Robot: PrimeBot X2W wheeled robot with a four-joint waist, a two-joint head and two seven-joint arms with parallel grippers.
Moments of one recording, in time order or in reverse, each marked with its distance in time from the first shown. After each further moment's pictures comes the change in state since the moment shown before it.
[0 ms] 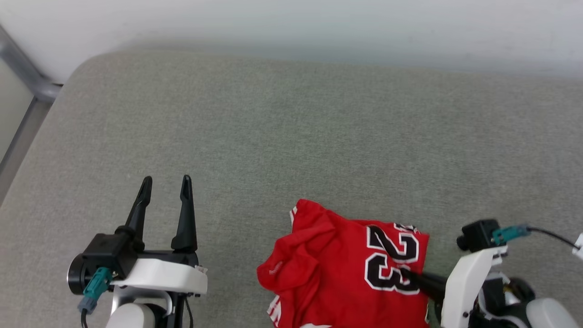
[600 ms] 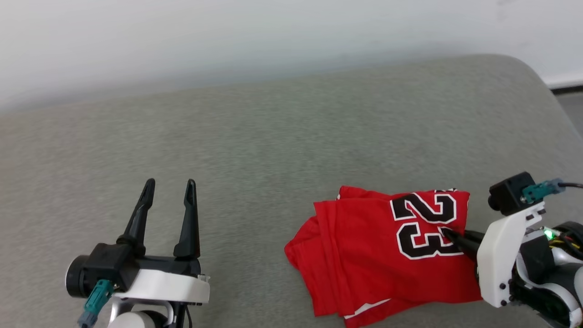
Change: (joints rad) left arm 0.054 -0.006 0.003 -0.077 0.046 -0.025 0.000; right arm -0.087 -0.164 -0.016 -0.229 -0.168 0.000 0.148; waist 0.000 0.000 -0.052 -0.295
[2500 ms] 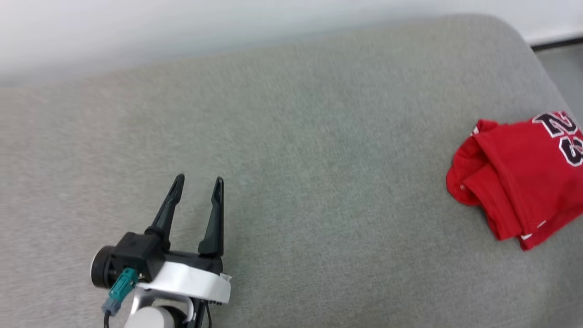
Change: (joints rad) left arm -0.044 0.014 -0.096 0.001 -0.018 0.017 0.043; right arm -0.206 0.071 -0.553 0.625 -0.458 0.000 -0.906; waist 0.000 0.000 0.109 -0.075
